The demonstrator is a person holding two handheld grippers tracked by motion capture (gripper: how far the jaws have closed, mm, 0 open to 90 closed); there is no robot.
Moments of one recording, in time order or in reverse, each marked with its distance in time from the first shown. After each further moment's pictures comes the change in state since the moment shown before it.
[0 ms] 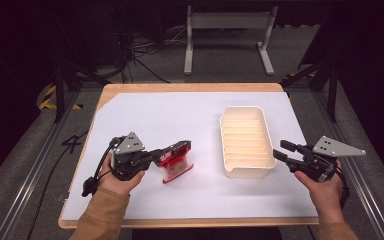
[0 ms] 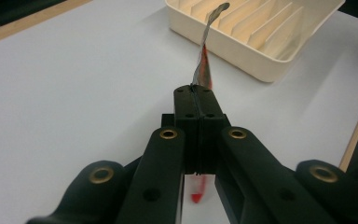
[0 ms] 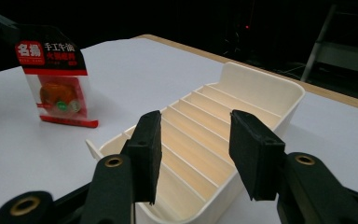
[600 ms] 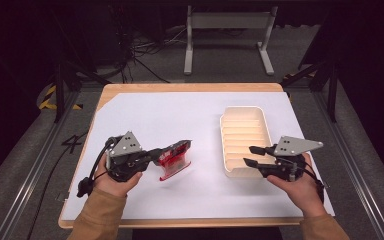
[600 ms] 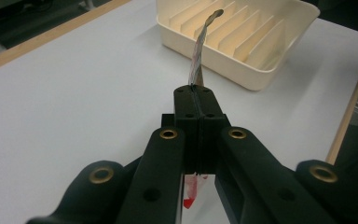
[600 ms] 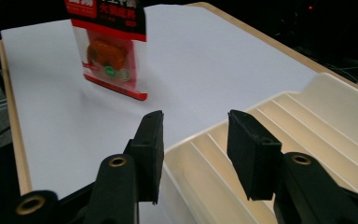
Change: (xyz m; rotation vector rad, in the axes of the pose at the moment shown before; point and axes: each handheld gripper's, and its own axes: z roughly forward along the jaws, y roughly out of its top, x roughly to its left) left arm -0.009 0.009 -0.017 -0.034 -0.019 0.041; right arm 0.052 0.031 0.051 0.157 0.175 -0.179
